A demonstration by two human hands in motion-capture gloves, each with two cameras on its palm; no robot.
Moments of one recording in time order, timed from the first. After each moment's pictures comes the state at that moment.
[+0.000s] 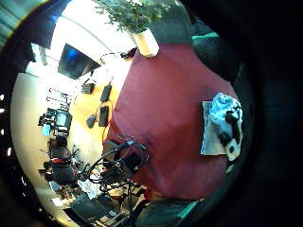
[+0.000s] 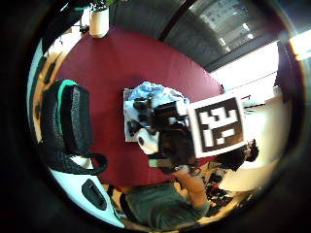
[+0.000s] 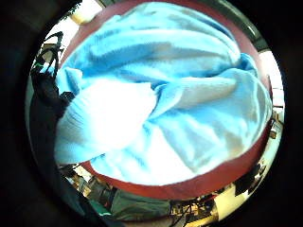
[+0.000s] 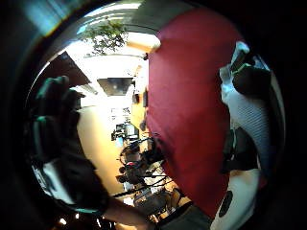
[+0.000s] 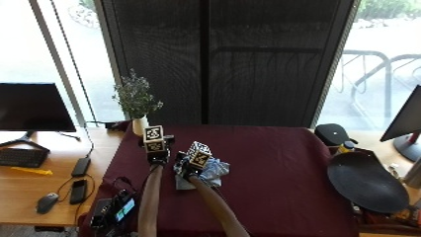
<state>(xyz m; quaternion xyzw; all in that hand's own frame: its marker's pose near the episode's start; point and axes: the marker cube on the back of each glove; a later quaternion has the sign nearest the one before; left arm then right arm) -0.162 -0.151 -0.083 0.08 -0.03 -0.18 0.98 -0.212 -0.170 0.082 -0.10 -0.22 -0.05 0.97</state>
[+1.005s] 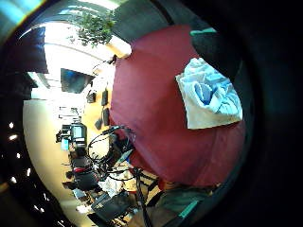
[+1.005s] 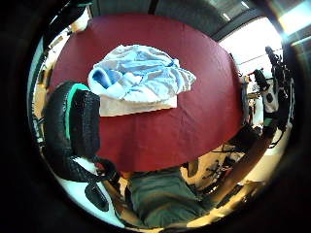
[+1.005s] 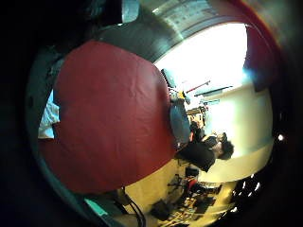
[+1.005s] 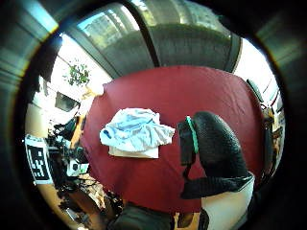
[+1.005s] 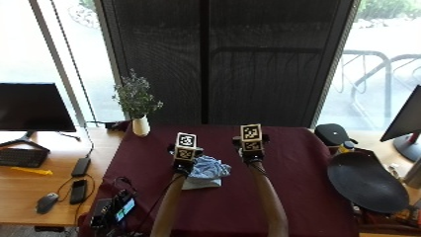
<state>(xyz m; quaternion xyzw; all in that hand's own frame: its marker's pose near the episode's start) -0.031 -0.136 -0.058 0.01 -0.10 -0.08 0.99 0.063 -0.165 -0.074 0.07 0.17 0.04 0.98</state>
